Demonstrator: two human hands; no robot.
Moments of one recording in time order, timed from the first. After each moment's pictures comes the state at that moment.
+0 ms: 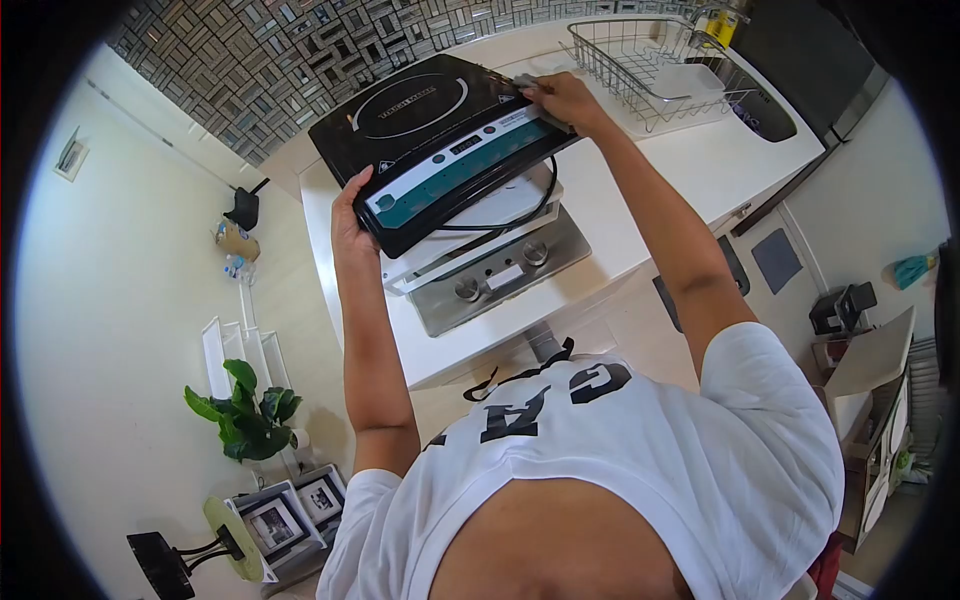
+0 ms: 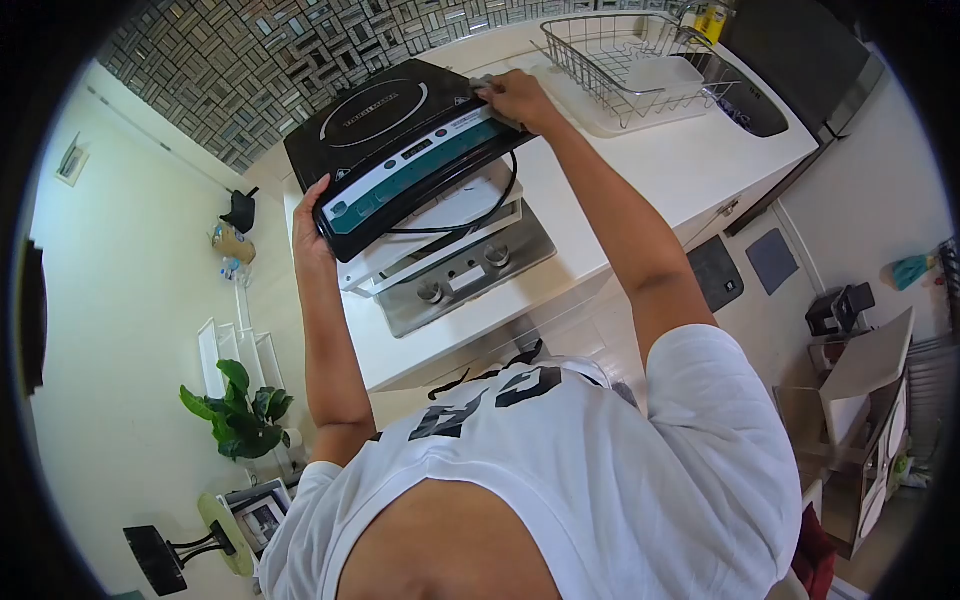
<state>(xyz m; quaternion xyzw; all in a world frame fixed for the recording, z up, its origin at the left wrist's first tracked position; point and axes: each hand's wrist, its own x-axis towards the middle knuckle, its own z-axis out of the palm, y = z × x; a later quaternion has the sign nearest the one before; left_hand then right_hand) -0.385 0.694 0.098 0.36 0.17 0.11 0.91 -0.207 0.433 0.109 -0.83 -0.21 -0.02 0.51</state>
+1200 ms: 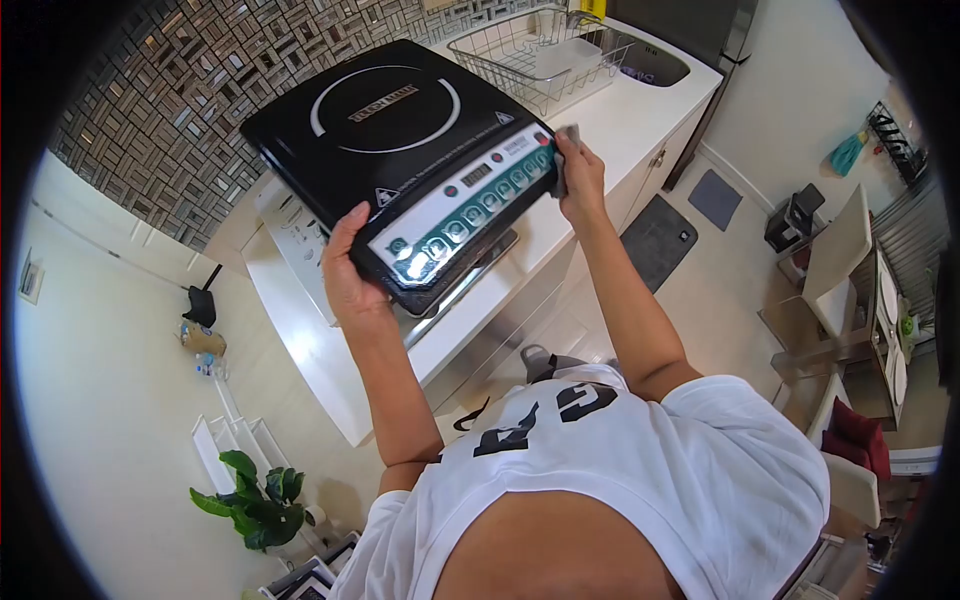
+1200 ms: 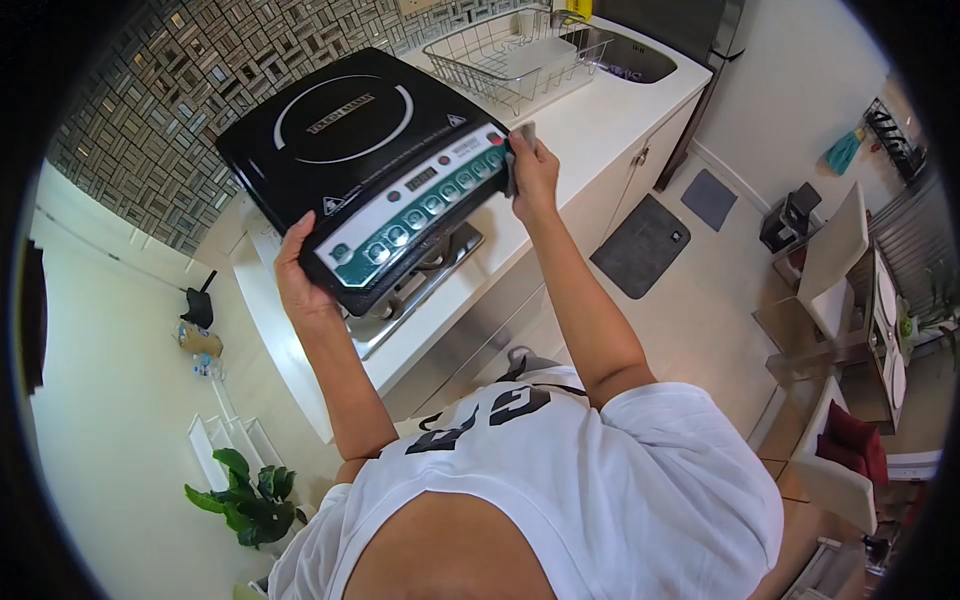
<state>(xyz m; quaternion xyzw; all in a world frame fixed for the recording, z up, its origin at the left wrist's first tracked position) -0.448 0.589 0.133 0.34 0.06 0.08 0.93 -0.348 0.342 0.061 -0.44 0.08 -0.19 0.87</state>
